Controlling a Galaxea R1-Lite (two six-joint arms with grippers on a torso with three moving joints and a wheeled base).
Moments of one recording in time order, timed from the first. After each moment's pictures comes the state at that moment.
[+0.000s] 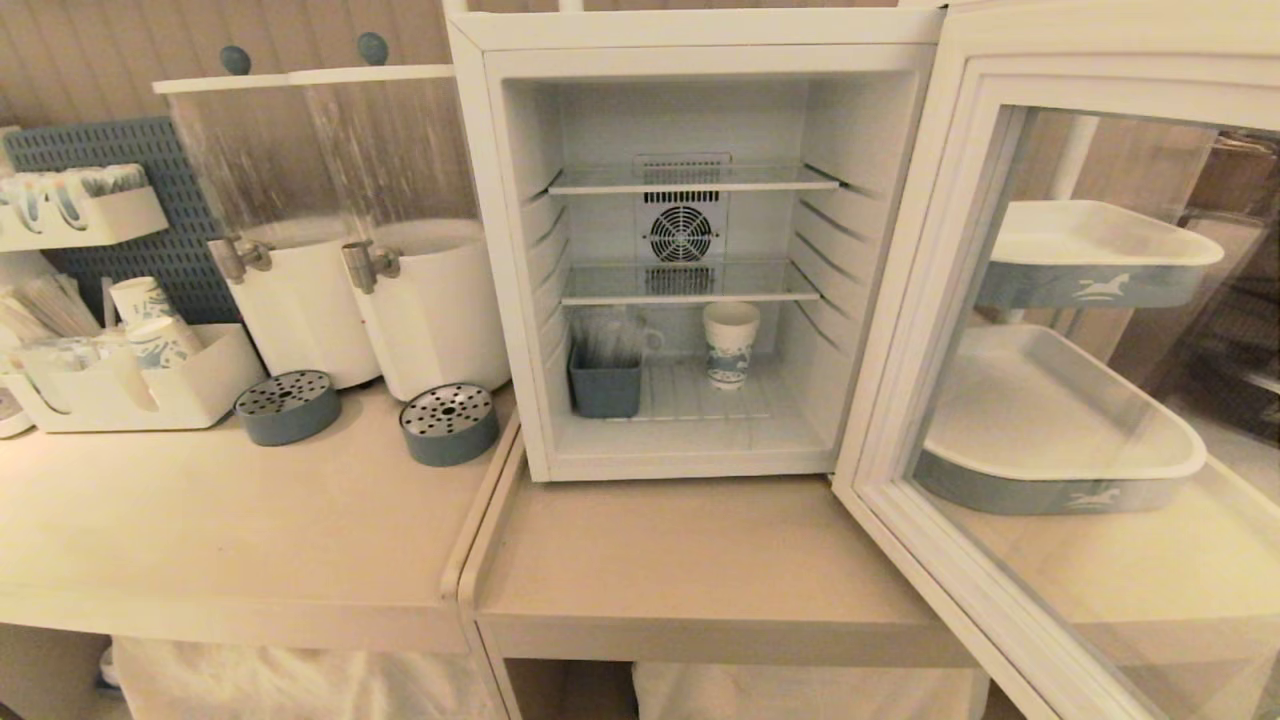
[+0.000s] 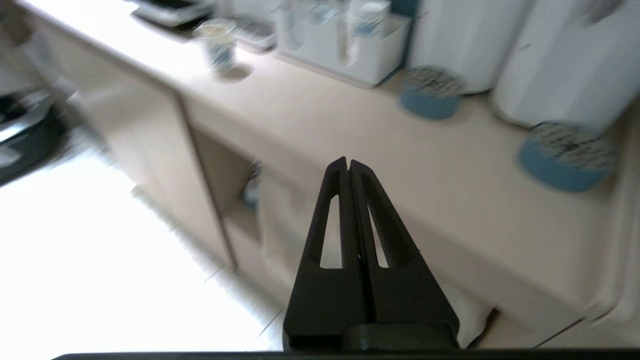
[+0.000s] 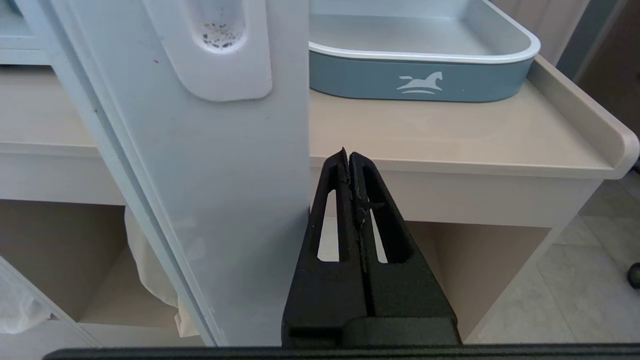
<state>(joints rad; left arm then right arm) -0.01 0.43 -0.76 0.43 0.64 -0.12 0.00 0.00 -0.03 0.06 0.01 -0.07</state>
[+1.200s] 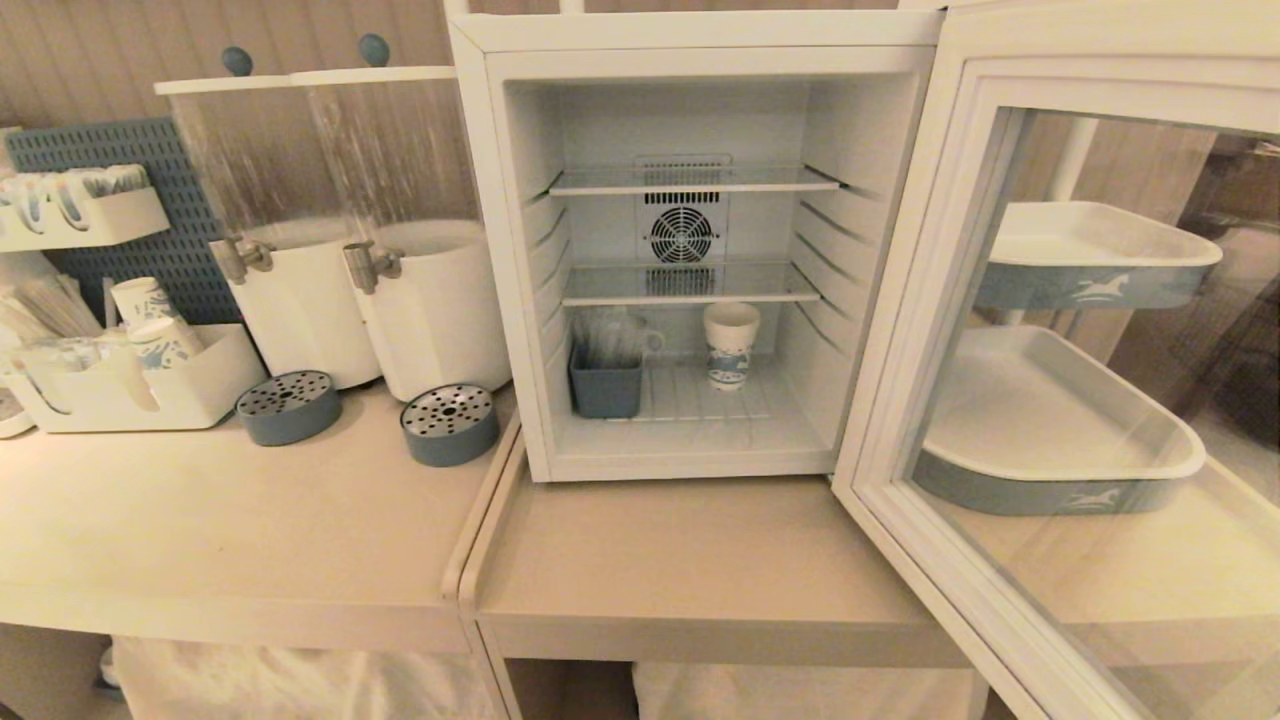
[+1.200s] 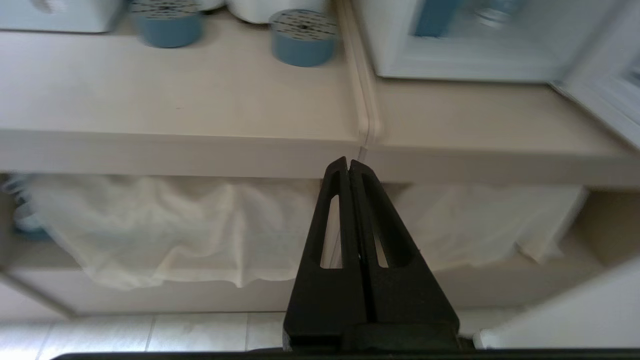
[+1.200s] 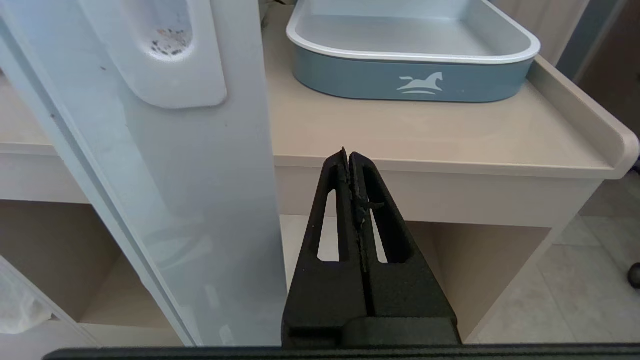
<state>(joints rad) -0.02 0.25 -0.86 0.76 -0.09 -0.09 0.00 0.00 -0.03 0.06 0.01 -0.07</state>
